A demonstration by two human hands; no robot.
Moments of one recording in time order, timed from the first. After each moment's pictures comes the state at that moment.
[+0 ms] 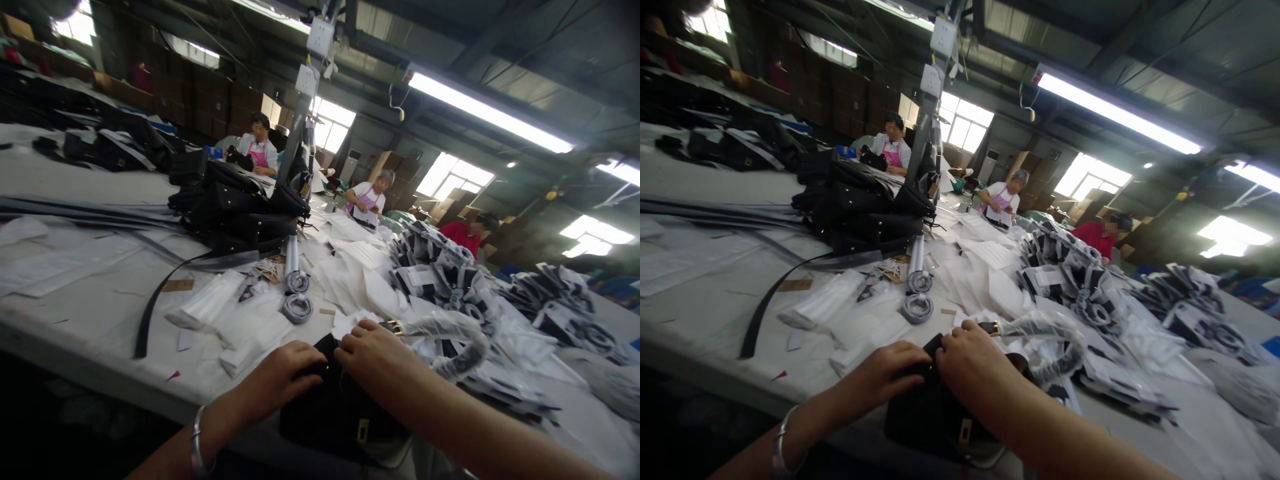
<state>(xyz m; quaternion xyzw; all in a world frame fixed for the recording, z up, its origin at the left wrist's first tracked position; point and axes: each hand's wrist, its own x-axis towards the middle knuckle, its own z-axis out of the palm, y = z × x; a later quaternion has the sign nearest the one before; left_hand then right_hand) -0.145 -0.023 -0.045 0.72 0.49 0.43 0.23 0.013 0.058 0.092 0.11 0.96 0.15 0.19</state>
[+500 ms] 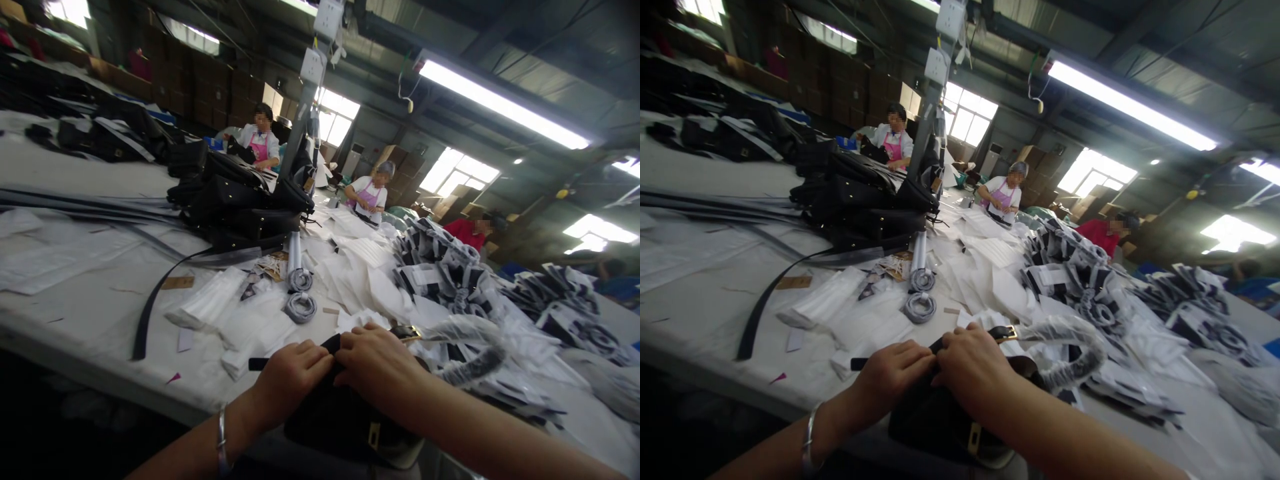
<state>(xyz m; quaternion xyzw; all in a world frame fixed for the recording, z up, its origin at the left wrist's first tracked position) -0.134 -0.010 -0.060 0.77 0.50 0.38 -0.11 -0.003 0.066 0.080 0.19 0.96 0.09 0.20</state>
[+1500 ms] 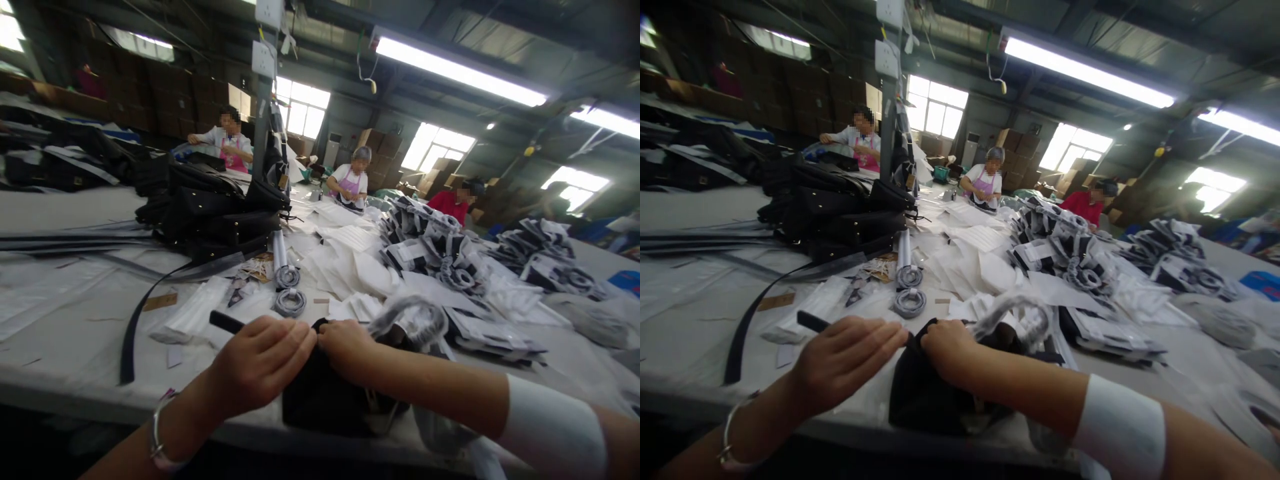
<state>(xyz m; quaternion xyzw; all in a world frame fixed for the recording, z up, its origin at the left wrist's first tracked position) -0.165 -0.030 0.022 0.81 0.37 0.33 -0.32 0.002 0.072 0.046 0.21 0.96 0.03 0.16</state>
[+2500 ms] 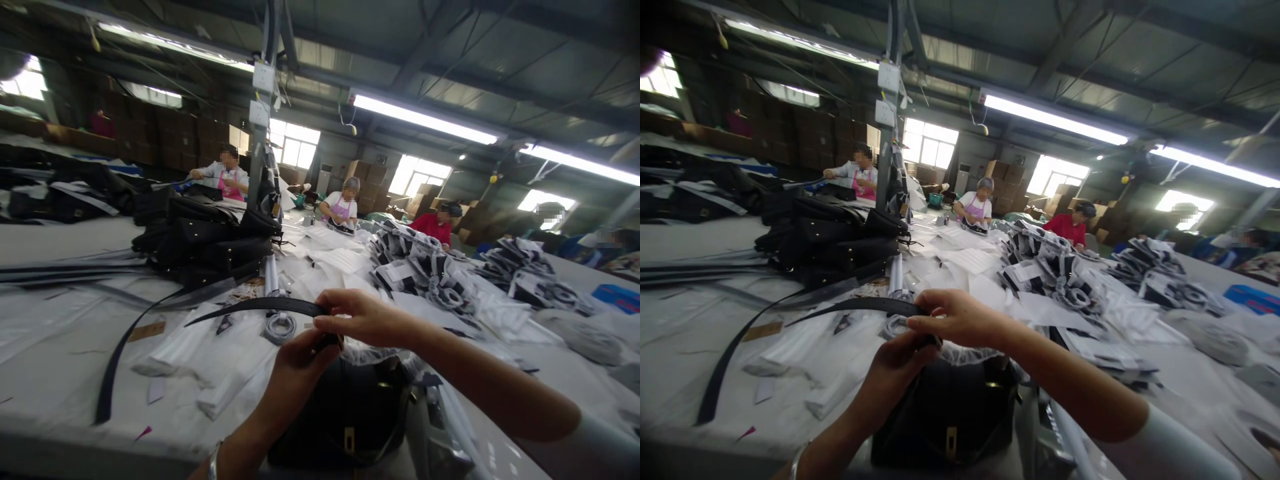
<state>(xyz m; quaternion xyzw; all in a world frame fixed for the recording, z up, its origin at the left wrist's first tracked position) -0.077 0.008 0.021 0.49 0.43 0.66 0.38 0.032 0.097 0.140 0.21 0.88 -0.42 -0.08</state>
